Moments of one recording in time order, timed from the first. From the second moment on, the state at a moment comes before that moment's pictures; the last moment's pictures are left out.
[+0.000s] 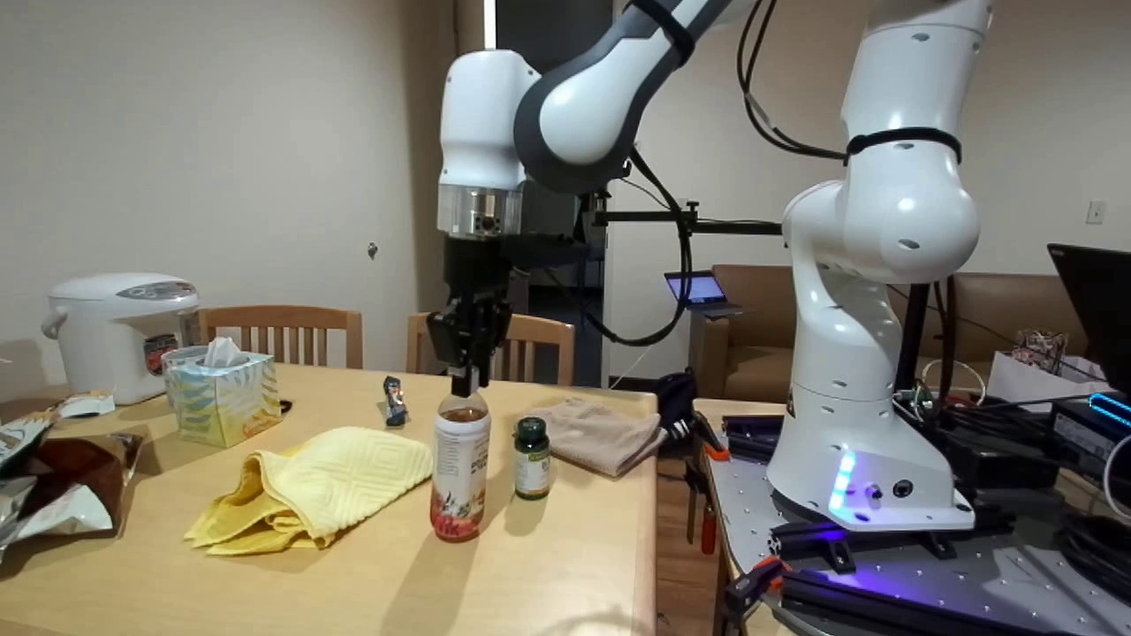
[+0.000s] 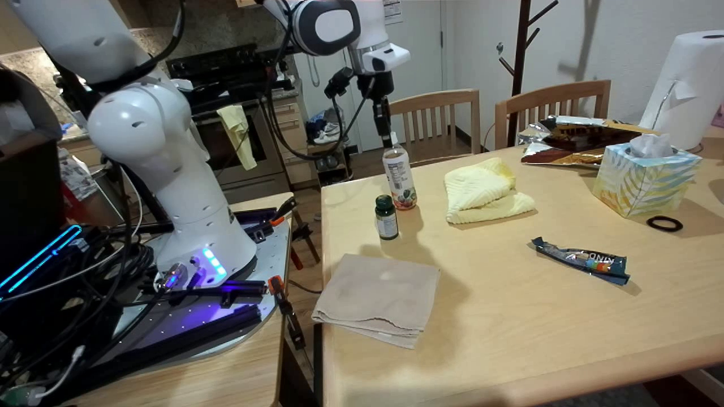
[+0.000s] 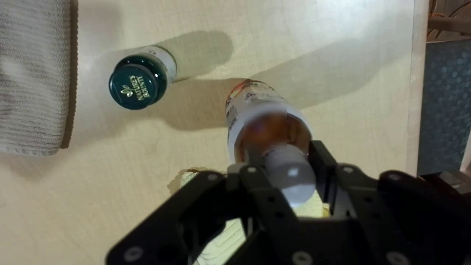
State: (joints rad) arm 0.15 -0.16 0.10 -2.60 0.04 2.52 0.48
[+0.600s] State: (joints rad) arm 0.13 -0.21 0.10 -2.57 0.06 2.30 0.37
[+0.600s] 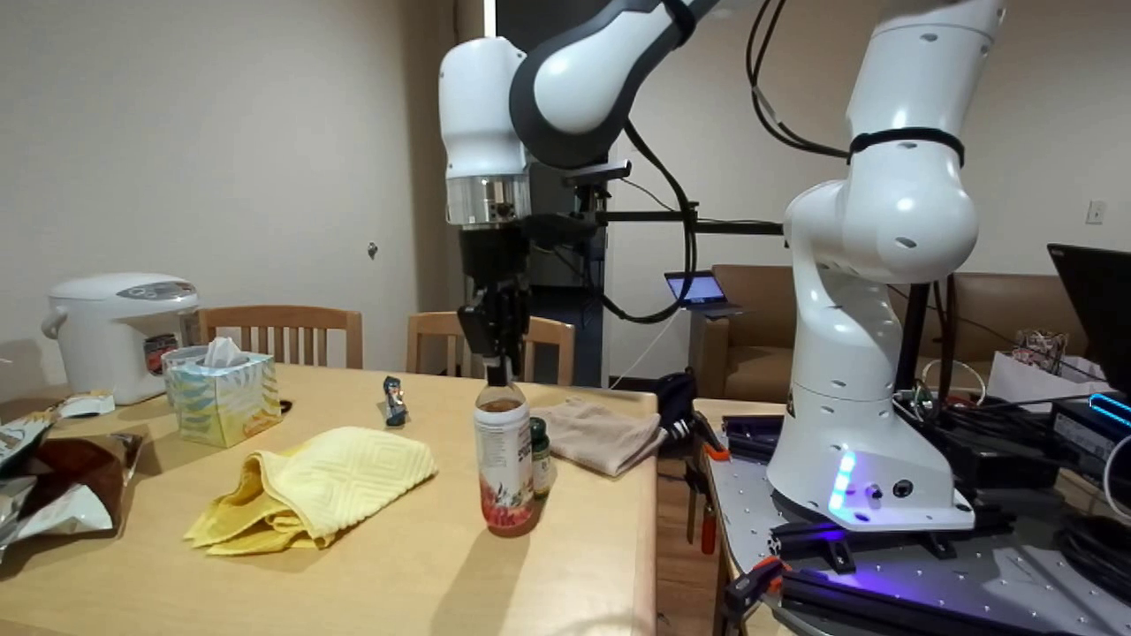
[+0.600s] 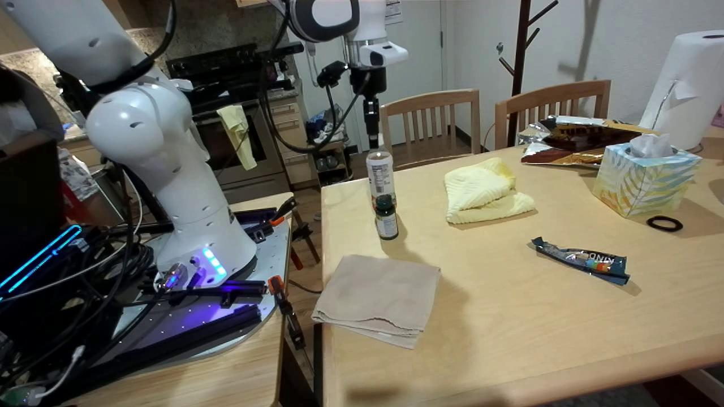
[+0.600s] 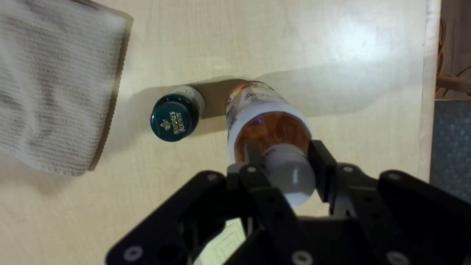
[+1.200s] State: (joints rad) arm 0.12 -0.21 0.09 -2.57 0.06 2.26 0.30
